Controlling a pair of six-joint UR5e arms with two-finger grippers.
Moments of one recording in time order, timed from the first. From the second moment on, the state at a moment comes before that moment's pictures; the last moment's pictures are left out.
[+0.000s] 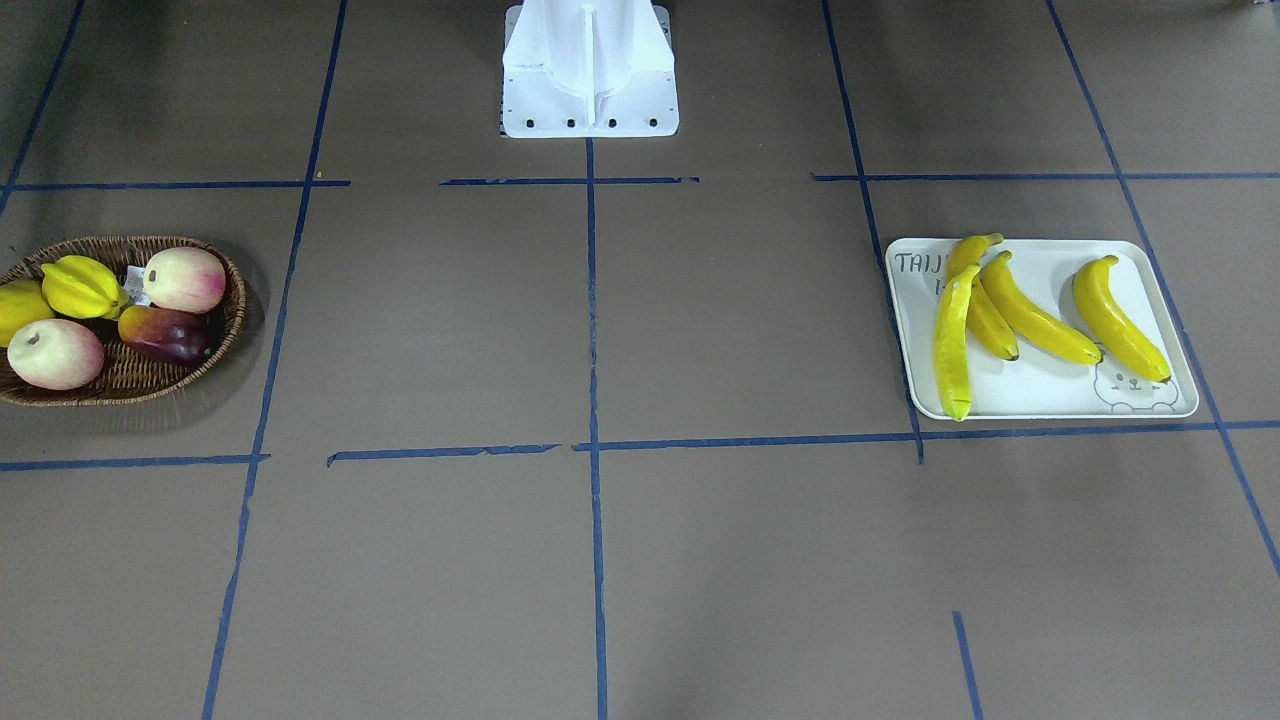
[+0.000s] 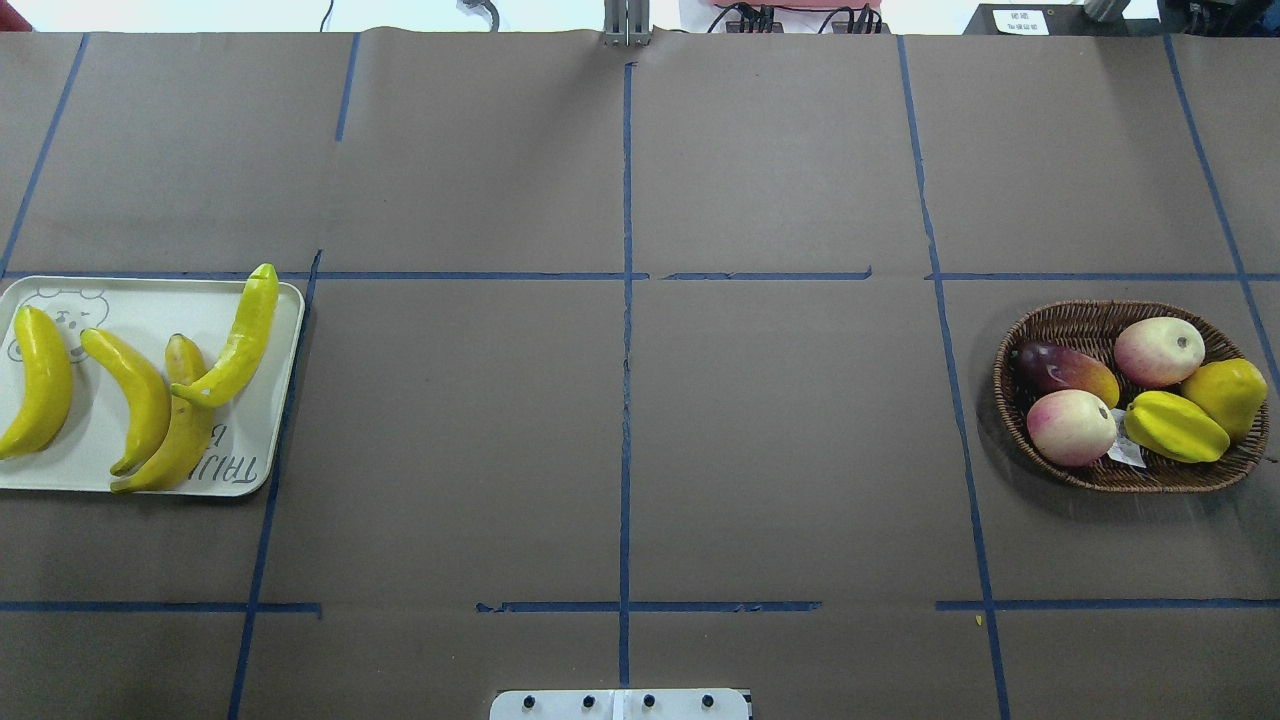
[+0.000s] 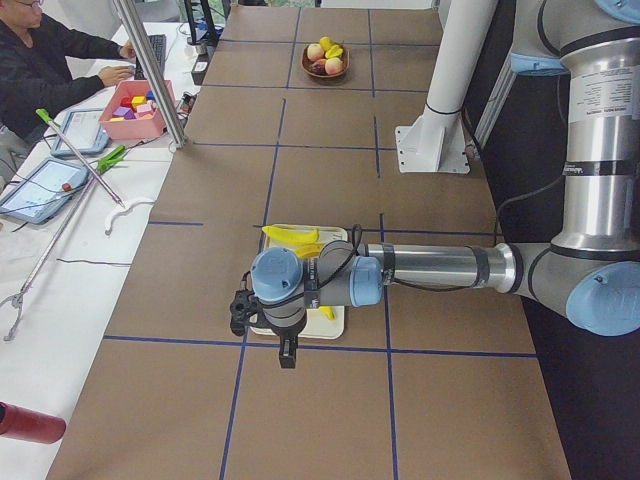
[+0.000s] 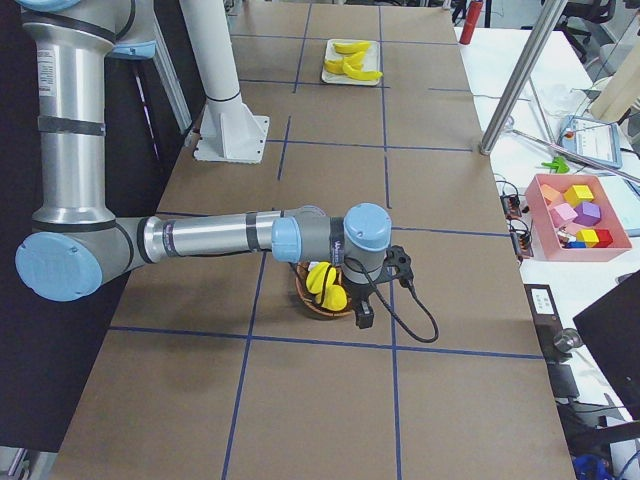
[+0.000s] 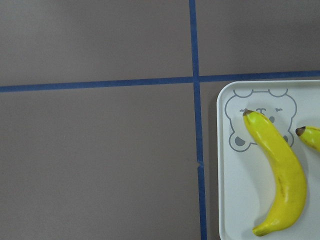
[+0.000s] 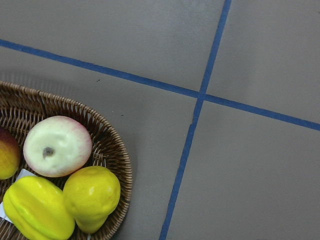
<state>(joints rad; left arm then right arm) -1.63 -1.50 -1.66 -1.50 -2.39 0.04 1.55 -1.63 1.74 -1.65 2.34 -0.21</state>
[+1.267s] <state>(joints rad) -1.63 -1.50 -1.66 -1.51 -2.39 0.00 1.66 -1.69 1.71 -1.65 2.45 -0.14</state>
